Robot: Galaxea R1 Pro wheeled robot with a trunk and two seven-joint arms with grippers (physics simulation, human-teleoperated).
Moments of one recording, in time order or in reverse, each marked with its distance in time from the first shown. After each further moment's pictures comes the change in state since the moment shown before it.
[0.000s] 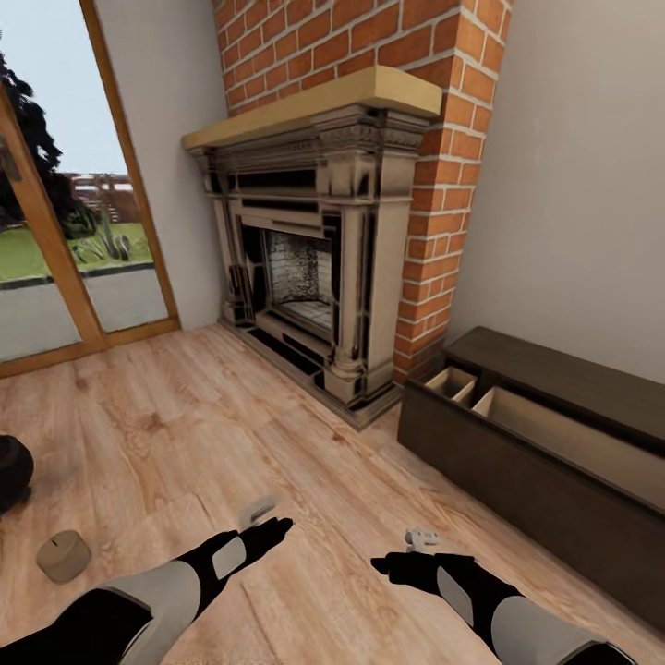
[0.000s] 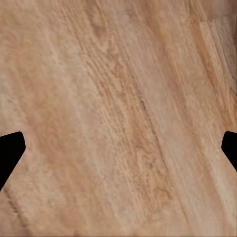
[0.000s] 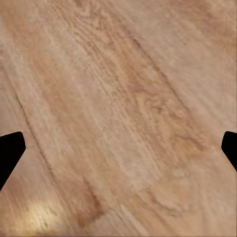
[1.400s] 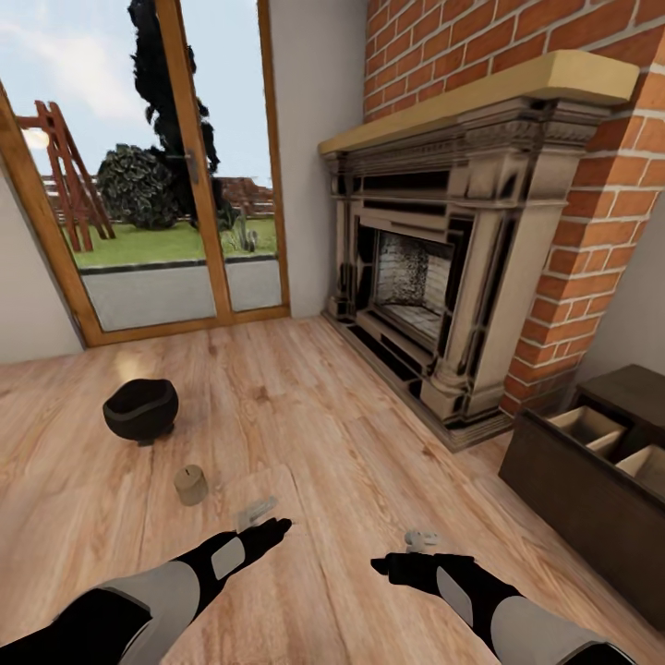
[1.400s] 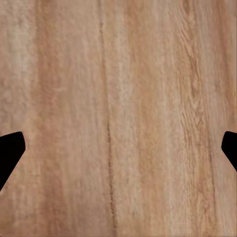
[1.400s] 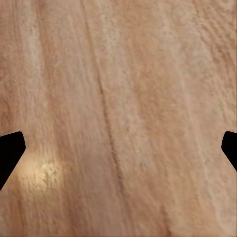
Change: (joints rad) left arm 0.000 0.003 0.001 0.003 0.001 -0.001 0.003; right arm 0.000 0.001 0.002 0.001 0.003 0.002 0.000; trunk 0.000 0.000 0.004
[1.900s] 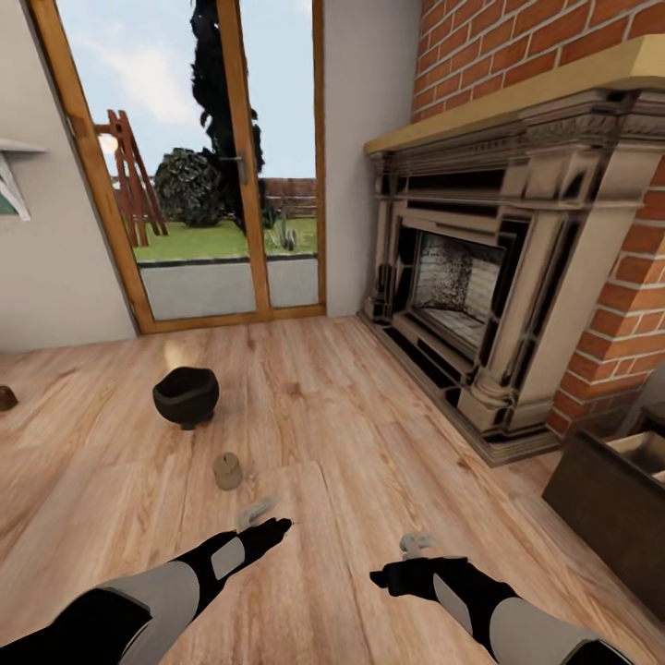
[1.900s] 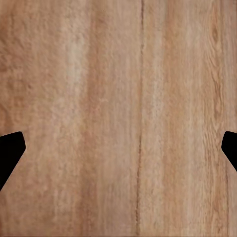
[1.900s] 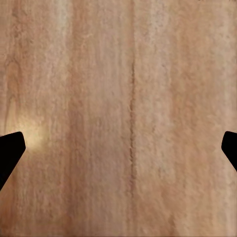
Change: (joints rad) left arm 0.000 0.000 0.000 0.000 0.000 0.000 0.000; right arm 0.000 0.000 0.159 0.000 -0.006 -0.002 -0.014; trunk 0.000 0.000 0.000
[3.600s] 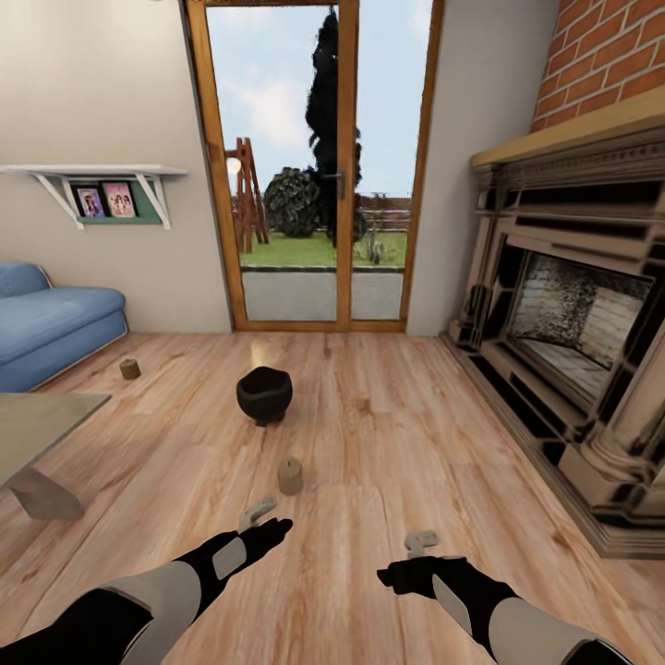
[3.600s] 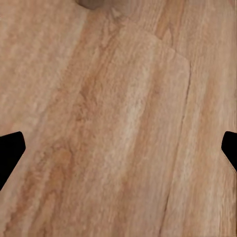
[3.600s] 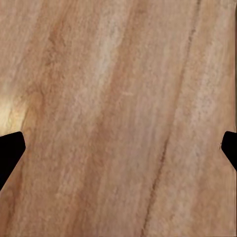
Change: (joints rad) left arm 0.000 -0.005 -0.001 0.000 0.000 0.000 0.003; right arm 0.000 0.001 0.009 -0.001 0.001 -0.006 -0.099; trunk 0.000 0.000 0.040
